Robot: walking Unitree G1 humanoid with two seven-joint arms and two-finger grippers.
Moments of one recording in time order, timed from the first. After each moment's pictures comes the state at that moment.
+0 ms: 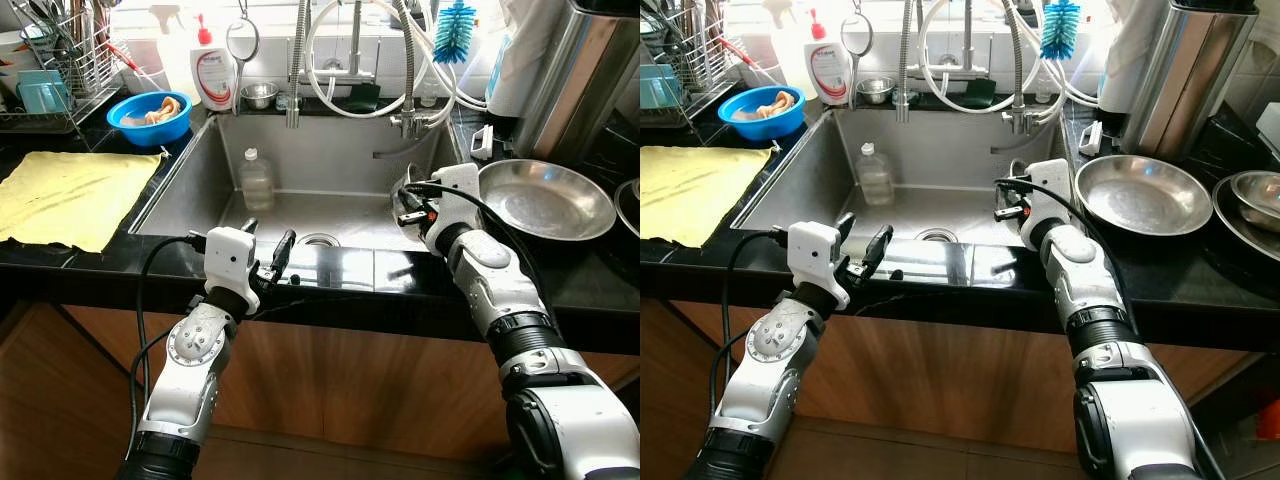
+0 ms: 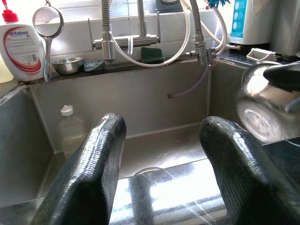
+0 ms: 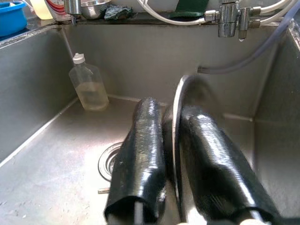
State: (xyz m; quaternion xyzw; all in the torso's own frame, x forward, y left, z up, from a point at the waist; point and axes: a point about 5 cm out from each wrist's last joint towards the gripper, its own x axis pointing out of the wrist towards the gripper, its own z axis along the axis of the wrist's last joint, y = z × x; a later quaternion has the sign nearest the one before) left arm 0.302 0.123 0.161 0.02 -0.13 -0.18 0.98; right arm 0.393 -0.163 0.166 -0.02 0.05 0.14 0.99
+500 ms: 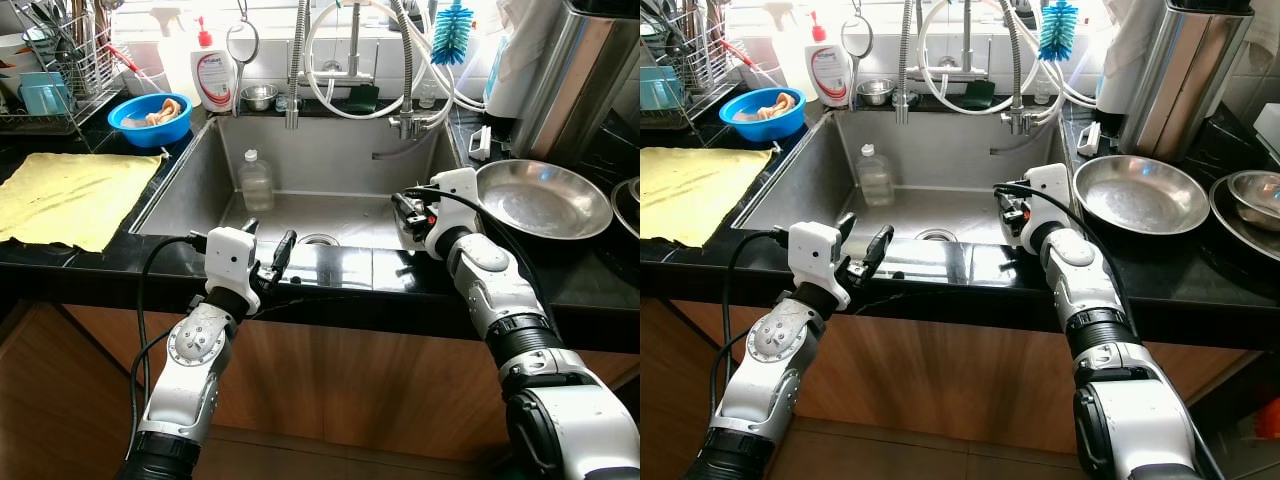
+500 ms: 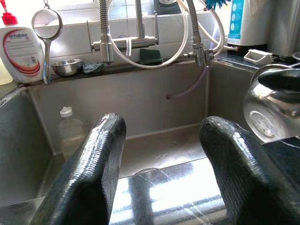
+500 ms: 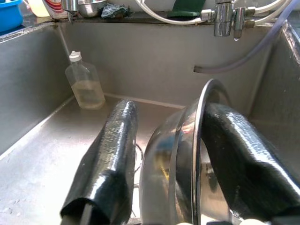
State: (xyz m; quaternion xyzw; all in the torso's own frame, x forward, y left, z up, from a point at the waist) left arm 0.302 0.122 0.160 0.02 -0.13 -0.18 0.98; right arm 0.392 -0.164 0.163 -0.02 0.05 0.14 0.99
